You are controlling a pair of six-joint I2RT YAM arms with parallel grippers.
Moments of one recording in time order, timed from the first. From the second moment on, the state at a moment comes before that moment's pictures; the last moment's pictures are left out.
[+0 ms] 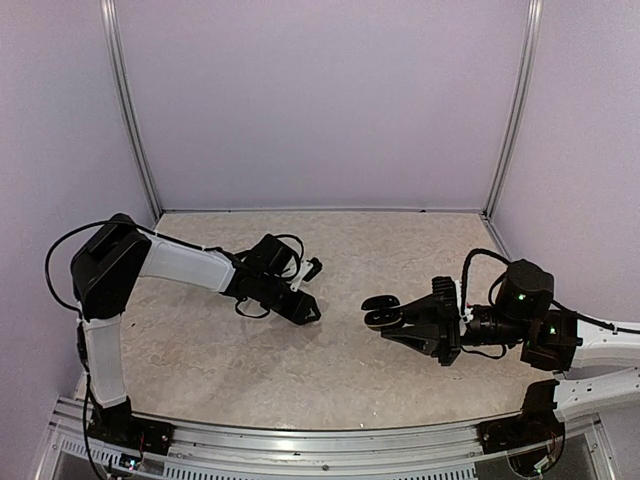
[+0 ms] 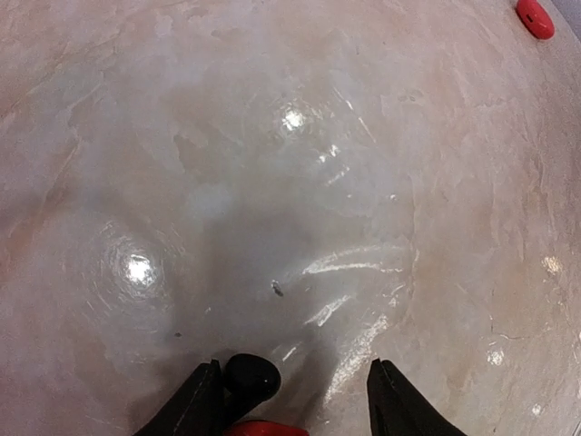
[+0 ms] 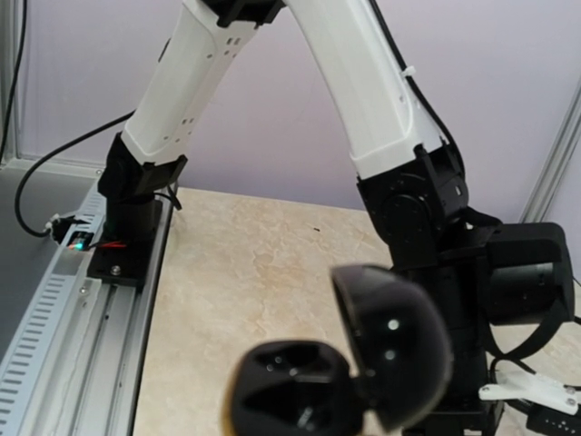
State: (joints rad) left arm -0.75 2.01 1.21 -0.12 0.26 -0.13; right arm 1.05 0.83 0.49 0.30 -0.41 -0.24
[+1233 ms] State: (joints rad) left arm -0.92 1.86 1.14 -0.17 0.33 -0.24; right arm 1.05 0.83 0.49 0.29 -0.41 -0.25
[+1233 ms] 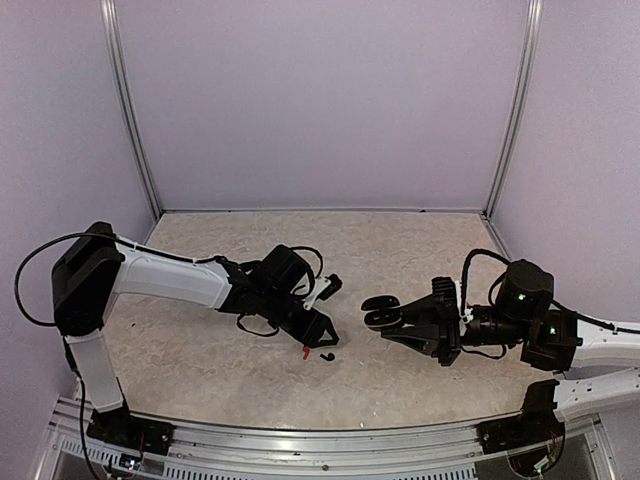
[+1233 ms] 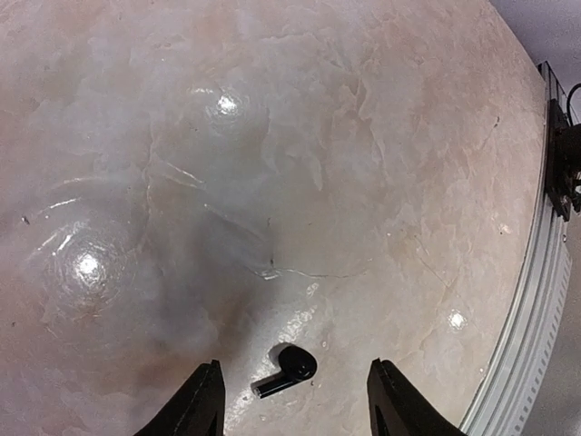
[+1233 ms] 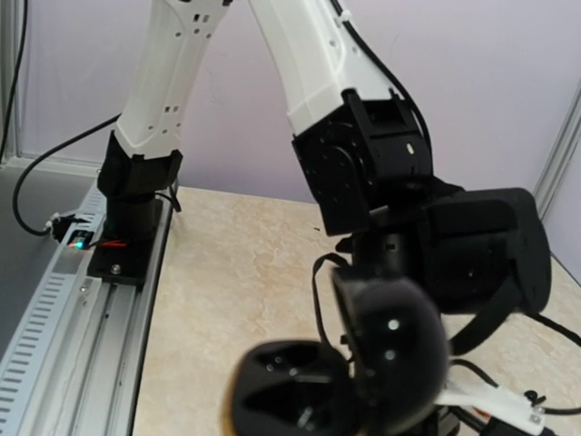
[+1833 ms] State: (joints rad) left arm -1.00 1.92 1.15 -0.26 0.31 -0.23; right arm 1.05 0.83 0.49 0.29 -0.41 -0.25
